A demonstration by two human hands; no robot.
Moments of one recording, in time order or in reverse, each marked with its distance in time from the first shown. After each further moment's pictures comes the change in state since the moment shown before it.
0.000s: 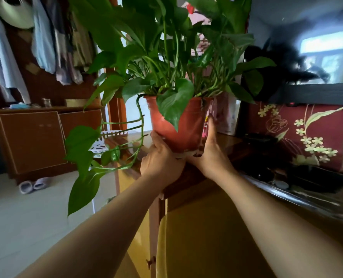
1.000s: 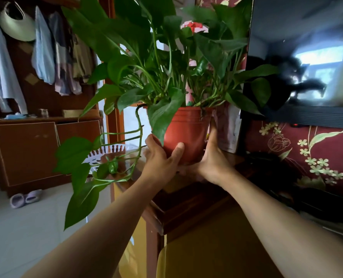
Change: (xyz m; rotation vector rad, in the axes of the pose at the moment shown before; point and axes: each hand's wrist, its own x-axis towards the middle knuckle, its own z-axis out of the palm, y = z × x) left_hand 0.044 0.007 -0.011 -0.489 0.061 0.047; right_hand 0.045 -0.009 -0.010 0.185 -0.063 0.000
